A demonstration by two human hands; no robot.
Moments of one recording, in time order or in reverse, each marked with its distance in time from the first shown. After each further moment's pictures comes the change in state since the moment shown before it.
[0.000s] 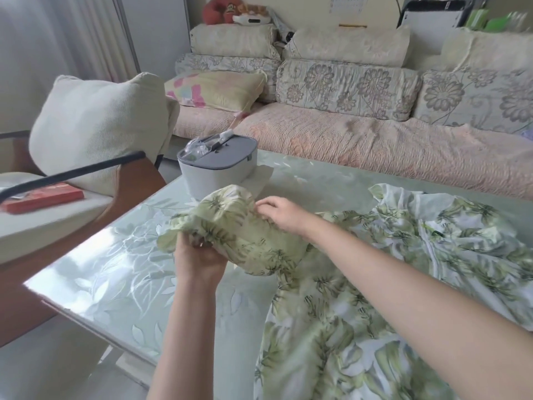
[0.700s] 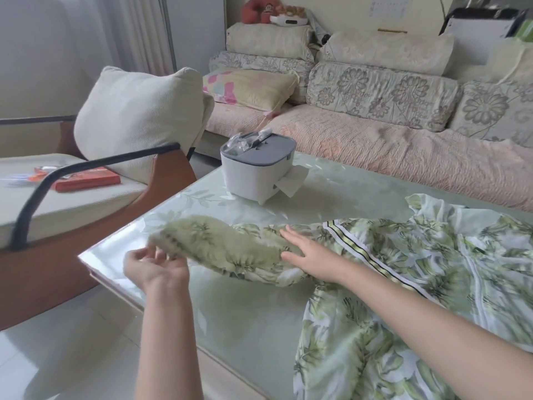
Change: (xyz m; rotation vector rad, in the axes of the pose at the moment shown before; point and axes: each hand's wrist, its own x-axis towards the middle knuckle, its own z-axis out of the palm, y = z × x) left_hand -0.017 0.095 -0.049 -0.220 0.343 0.366; right_hand -0.027 0.027 0.054 -0.355 -0.198 -0.059
